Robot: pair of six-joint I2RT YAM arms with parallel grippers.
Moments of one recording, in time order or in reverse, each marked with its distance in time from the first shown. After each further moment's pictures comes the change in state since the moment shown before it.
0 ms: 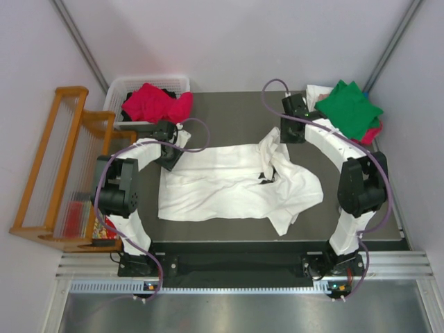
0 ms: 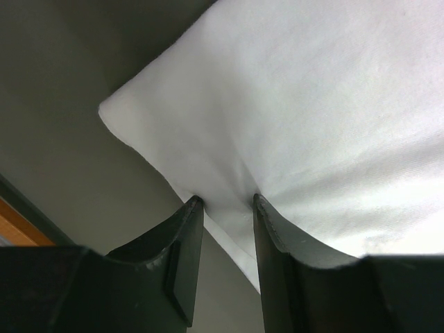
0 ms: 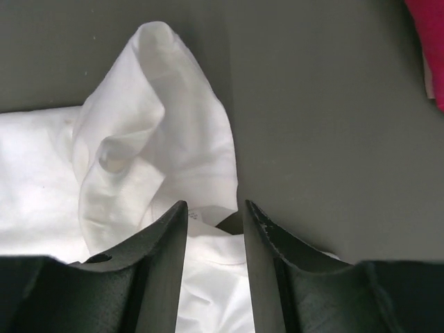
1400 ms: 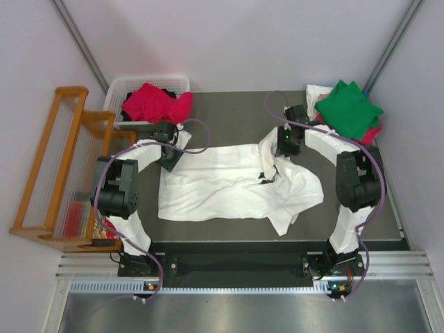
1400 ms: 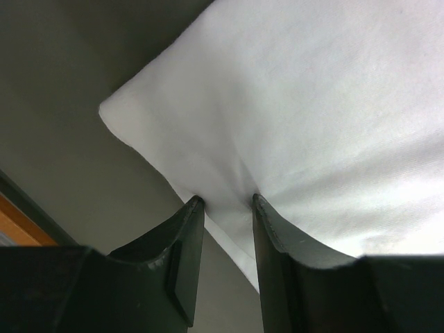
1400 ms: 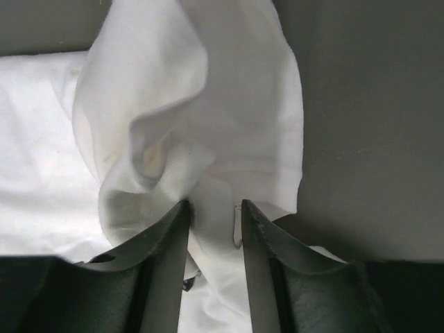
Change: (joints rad) left arm -0.006 -0.011 -0.021 0.023 -0.011 0.007; right arm -0.052 0.061 -0.132 0.099 -0.291 0.053
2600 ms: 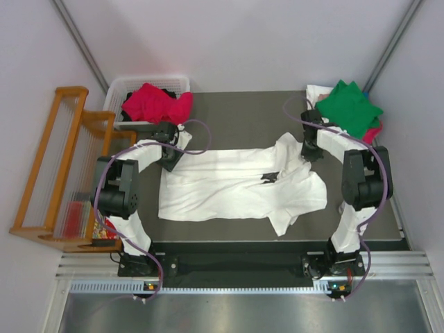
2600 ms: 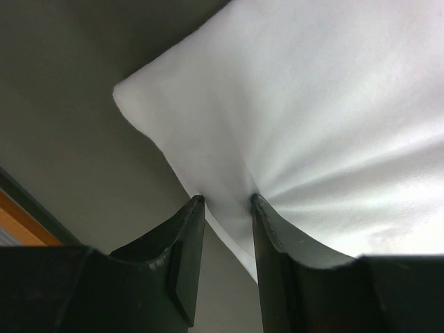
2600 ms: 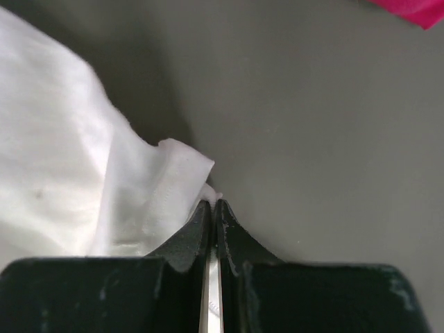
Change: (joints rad) left arm -0.005 -0.002 -0.002 0.000 -0.011 0.015; right arm -0.120 -0.019 -0.061 -0.065 0.364 0.028
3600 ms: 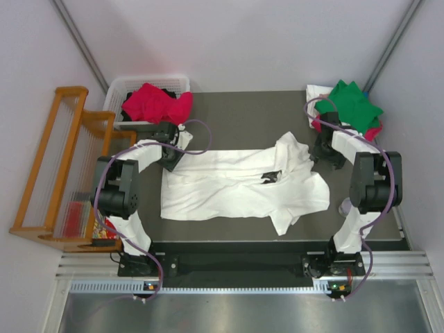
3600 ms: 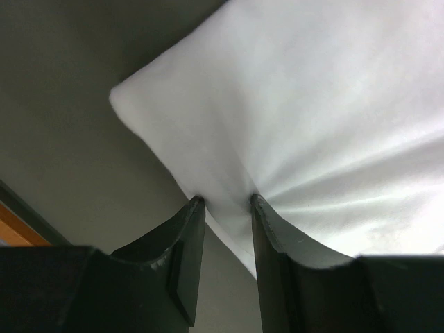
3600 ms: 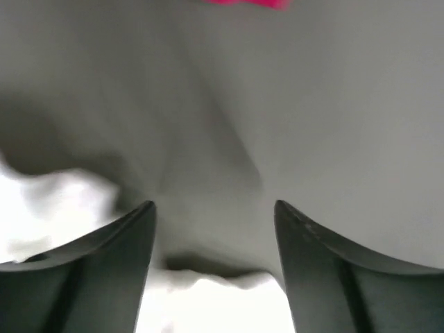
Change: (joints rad) left arm -0.003 0.000 0.000 0.000 0.024 0.003; right arm -0.145 -0.002 -0.039 -0.016 0.002 0.070
